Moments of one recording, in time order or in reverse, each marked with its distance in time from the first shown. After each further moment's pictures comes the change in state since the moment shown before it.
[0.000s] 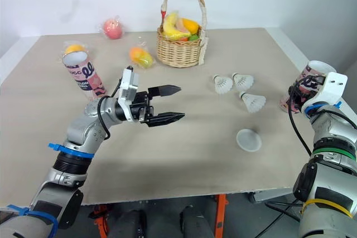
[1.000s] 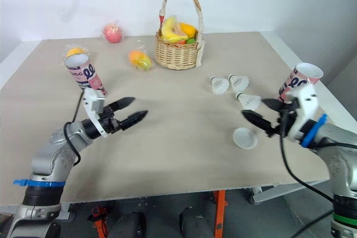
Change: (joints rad) left arm 0.391 0.059 0.315 -0.203 -0.015 0.116 0.444; right arm 0.576 -0.004 0.128 -1.309 0.338 0.450 0.429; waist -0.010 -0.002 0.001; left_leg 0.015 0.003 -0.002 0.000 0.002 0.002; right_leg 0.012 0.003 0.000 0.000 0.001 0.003
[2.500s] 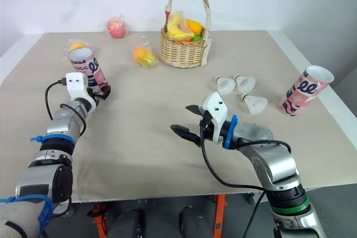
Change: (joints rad) left arm -0.614 0.046 0.053 1.102 0.365 -0.343 0.430; right arm -0.096 0.224 0.367 -0.149 -0.142 -0.016 -0.109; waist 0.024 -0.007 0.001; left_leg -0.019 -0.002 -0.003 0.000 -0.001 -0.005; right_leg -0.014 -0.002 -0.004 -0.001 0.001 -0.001
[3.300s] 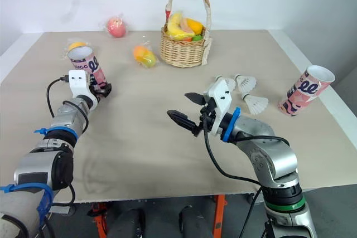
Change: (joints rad) left arm -0.096 0.008 -0.002 0.204 0.039 -0.132 -0.010; right arm -0.038 0.082 -0.078 -0.037 0.112 0.044 -0.096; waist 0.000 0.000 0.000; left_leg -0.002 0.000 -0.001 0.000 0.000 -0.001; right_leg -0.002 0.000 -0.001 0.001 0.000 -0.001
